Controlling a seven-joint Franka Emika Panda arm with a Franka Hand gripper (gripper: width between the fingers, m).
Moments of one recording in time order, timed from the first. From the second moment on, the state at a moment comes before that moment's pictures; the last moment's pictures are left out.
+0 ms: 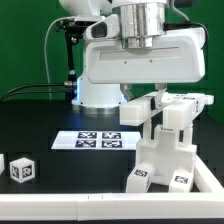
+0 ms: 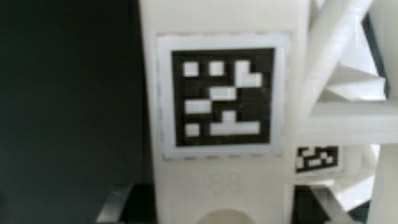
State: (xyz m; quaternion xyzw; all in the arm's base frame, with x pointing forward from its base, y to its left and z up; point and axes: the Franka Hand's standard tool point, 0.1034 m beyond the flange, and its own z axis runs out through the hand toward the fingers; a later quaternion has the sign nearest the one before) arm 0.514 0.050 0.125 -0.97 0.25 -0.04 0.05
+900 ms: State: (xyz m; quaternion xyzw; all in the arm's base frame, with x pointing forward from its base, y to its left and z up) arm 0.524 0.054 0.121 -0.97 0.21 -0.04 0.05
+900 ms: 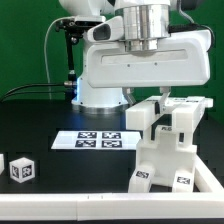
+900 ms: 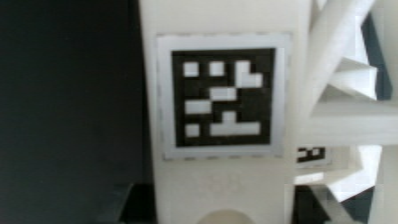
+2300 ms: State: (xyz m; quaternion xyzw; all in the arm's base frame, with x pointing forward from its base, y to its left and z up) arm 0.554 0.059 0.123 -0.99 0.05 -0.09 0.03
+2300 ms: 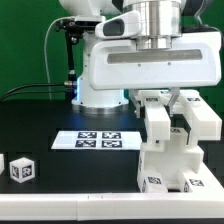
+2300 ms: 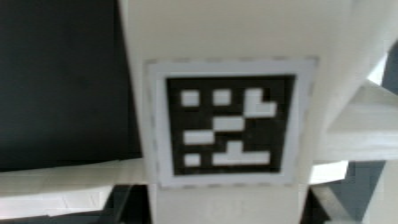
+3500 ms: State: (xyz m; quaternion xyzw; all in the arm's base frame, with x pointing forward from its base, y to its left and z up) arm 0.560 0.039 0.132 -0.99 0.07 -0.08 0.04
